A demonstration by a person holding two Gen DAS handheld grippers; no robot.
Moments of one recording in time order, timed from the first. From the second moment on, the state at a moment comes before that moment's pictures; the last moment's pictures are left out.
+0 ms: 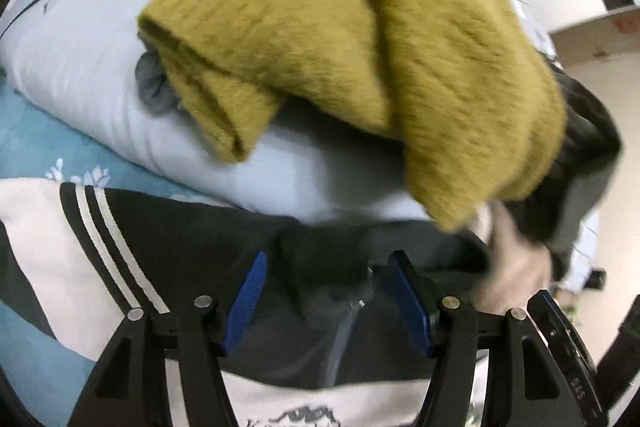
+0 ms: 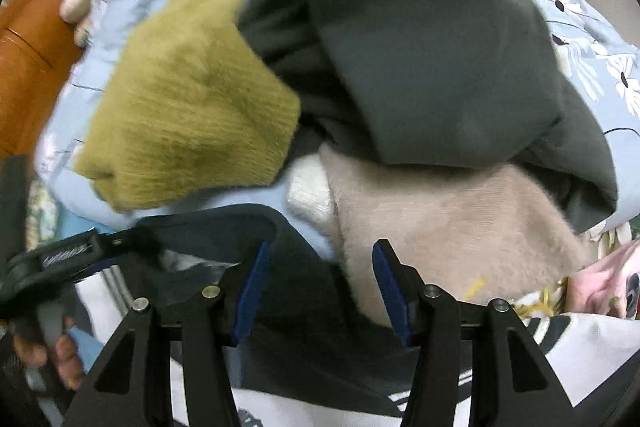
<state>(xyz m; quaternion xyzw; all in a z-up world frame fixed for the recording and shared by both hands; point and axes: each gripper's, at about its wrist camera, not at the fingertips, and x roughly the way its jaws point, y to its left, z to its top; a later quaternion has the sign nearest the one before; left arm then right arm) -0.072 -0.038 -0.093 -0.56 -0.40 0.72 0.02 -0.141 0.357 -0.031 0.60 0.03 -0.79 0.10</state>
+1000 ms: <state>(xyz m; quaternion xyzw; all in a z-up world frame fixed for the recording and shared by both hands) 0.115 0.060 0.060 -0.54 -0.40 0.74 -0.01 0.077 0.764 0.054 0.45 -0.45 -0.75 -0.18</state>
